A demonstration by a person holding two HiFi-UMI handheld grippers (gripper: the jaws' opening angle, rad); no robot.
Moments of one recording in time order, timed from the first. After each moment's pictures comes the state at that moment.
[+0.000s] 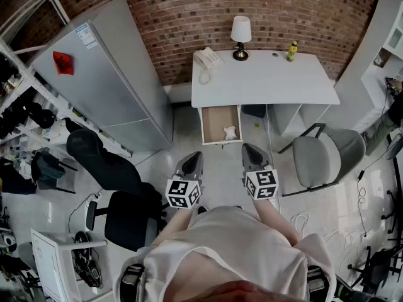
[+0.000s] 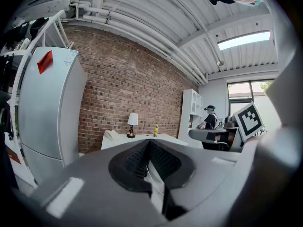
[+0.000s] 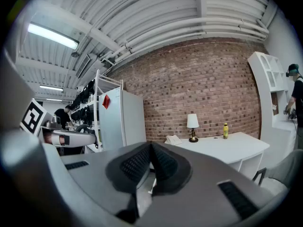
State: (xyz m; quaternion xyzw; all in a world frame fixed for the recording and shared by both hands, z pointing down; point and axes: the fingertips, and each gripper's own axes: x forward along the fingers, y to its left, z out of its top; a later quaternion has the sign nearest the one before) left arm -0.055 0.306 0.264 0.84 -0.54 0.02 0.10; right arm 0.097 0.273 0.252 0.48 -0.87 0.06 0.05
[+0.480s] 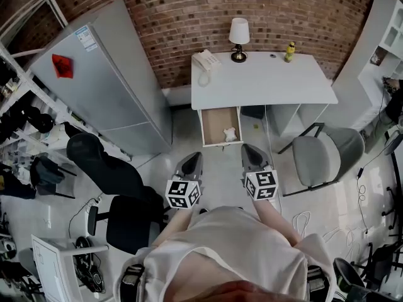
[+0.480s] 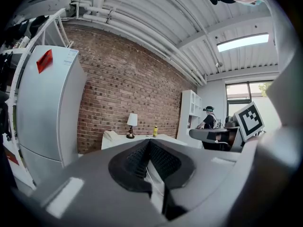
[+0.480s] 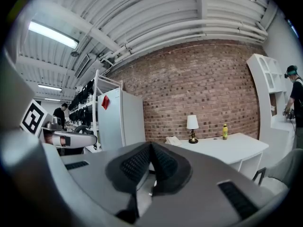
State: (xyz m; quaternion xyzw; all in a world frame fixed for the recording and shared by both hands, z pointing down) left arm -0.073 0.305 0.263 0.84 -0.53 0.02 0.10; right arm 0.081 0.276 0.248 0.49 -0.87 0.06 0.05
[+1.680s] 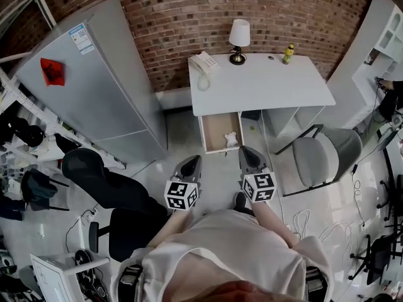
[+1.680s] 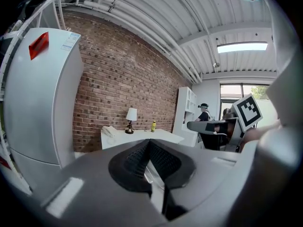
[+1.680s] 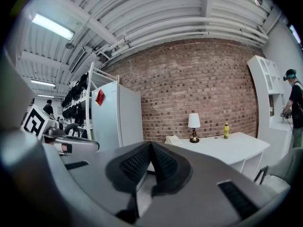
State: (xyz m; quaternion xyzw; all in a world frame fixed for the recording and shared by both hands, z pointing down) left arm -0.145 0.253 0.288 0.87 -0.48 0.04 0.12; right arm 0.001 0.233 0.253 0.52 -0.85 0.07 0.06
